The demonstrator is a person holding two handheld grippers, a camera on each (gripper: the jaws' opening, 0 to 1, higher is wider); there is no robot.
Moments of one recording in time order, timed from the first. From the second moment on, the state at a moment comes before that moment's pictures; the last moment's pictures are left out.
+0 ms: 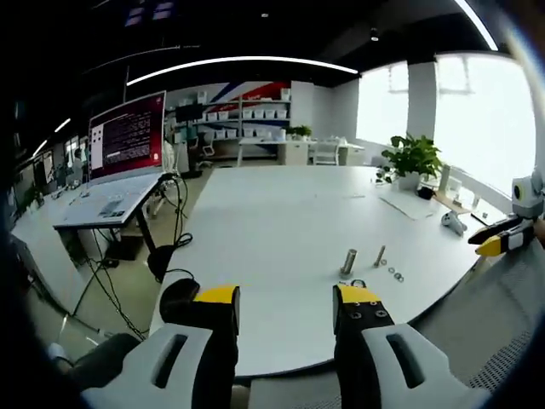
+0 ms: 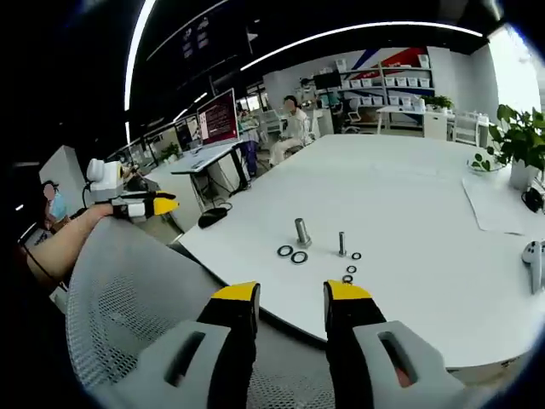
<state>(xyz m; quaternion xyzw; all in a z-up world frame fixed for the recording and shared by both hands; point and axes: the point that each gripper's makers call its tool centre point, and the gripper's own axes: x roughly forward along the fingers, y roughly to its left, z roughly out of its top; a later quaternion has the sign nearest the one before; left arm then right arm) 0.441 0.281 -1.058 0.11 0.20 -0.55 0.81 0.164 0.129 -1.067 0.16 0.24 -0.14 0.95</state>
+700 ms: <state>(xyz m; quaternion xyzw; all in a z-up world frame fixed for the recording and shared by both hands) 0.437 0.281 -1.056 0.11 0.20 -0.55 0.81 0.165 0.132 -1.068 0.16 0.25 -0.13 0.95</state>
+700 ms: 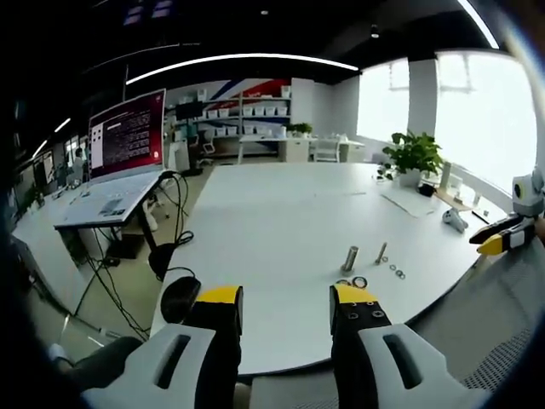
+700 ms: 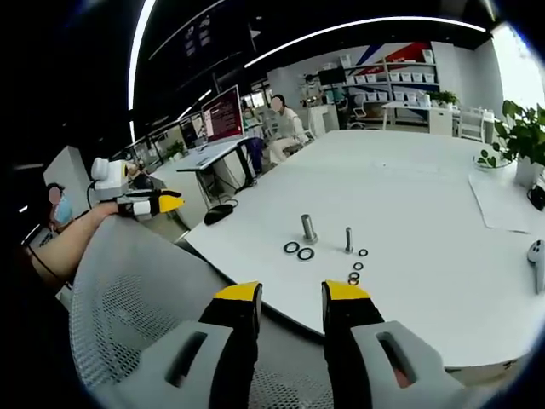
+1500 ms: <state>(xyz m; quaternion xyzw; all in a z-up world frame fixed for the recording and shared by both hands) 0.432 0.281 -1.054 0.11 0.20 -0.54 0.81 0.166 0.132 -1.069 0.16 0.25 -0.13 0.95</state>
